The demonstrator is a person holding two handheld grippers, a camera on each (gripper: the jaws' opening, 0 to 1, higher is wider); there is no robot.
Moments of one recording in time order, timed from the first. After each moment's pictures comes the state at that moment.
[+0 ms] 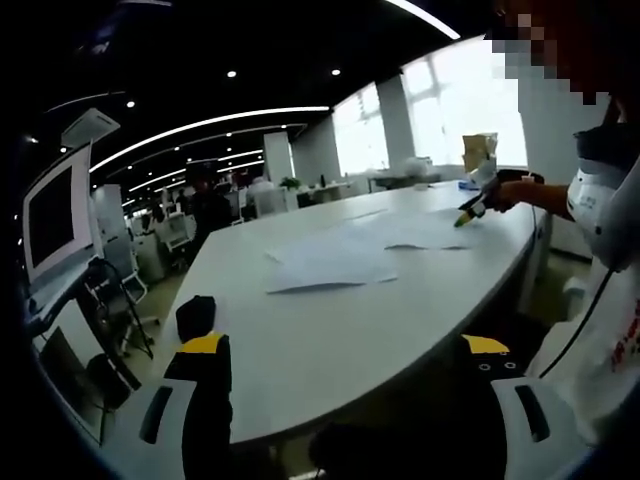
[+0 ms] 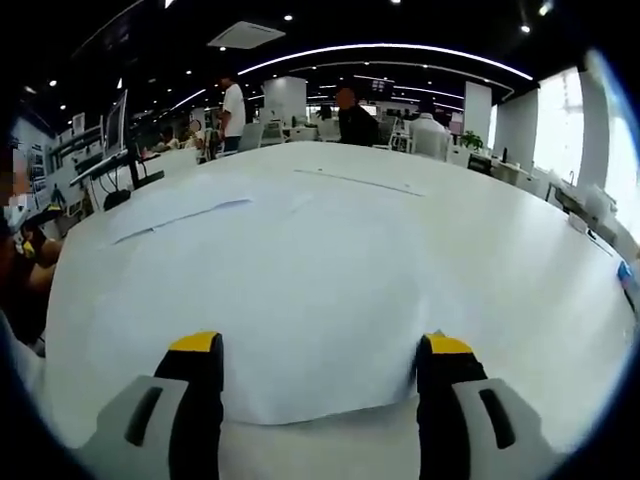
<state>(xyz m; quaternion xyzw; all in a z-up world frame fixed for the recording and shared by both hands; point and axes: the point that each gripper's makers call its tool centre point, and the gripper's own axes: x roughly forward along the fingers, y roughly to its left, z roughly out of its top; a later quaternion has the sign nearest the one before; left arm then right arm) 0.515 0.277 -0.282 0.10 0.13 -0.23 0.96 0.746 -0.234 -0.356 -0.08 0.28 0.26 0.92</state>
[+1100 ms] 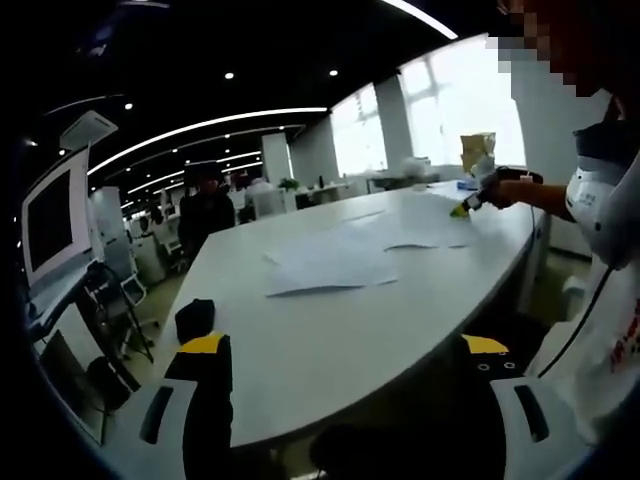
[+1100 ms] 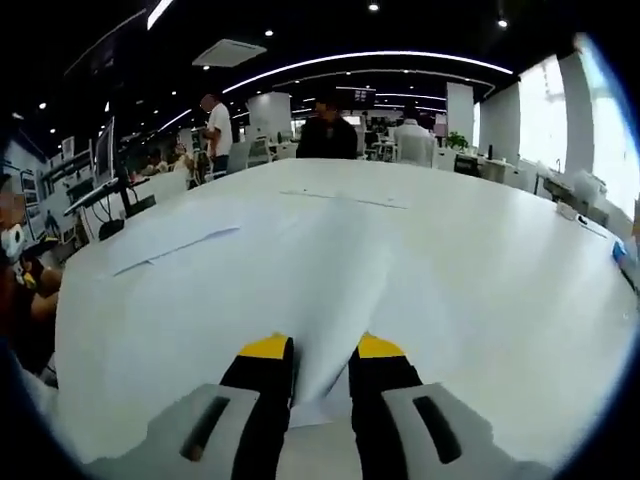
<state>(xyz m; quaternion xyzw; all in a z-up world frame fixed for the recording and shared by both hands) 0.514 0.275 -0.279 0.10 0.12 -0.24 0.96 0.746 -0.244 -0.330 -0.02 0.26 0.24 0.94</state>
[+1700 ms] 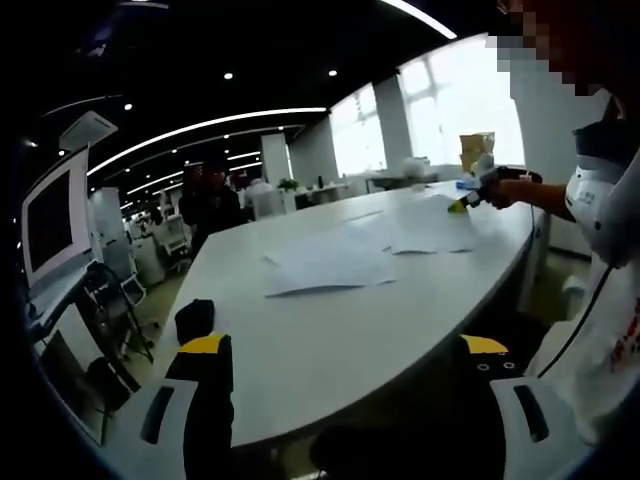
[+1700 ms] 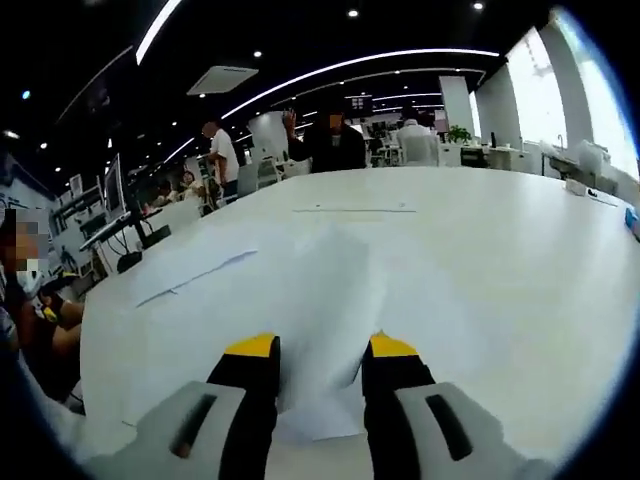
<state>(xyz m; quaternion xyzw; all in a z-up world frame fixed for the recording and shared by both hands) 0.514 0.276 -0.279 0.10 0.12 -0.24 0.96 0.744 -0.224 -0.323 0.04 0.25 0.27 0.93</state>
